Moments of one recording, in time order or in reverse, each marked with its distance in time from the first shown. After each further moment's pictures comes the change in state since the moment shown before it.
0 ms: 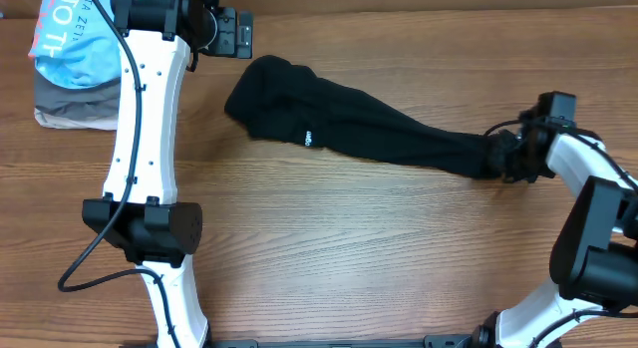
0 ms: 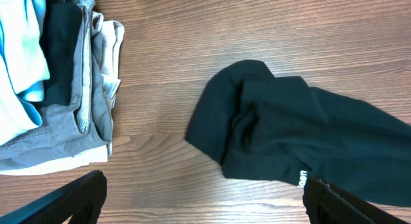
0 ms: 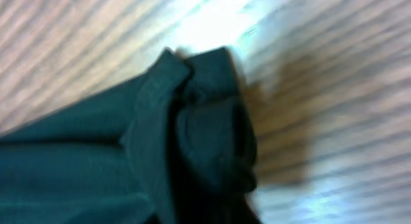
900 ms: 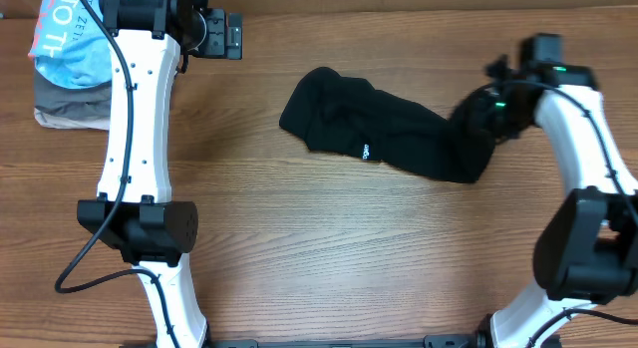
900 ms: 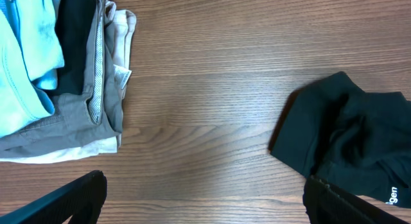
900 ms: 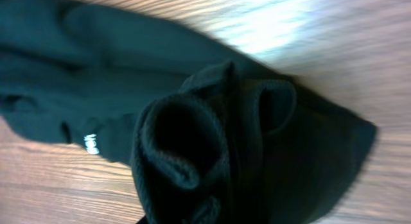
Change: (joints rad) left arm 0.029 0.000 0.000 -0.021 0.000 0.000; right arm 0.222 0.000 0.404 -0.412 -0.142 -0.130
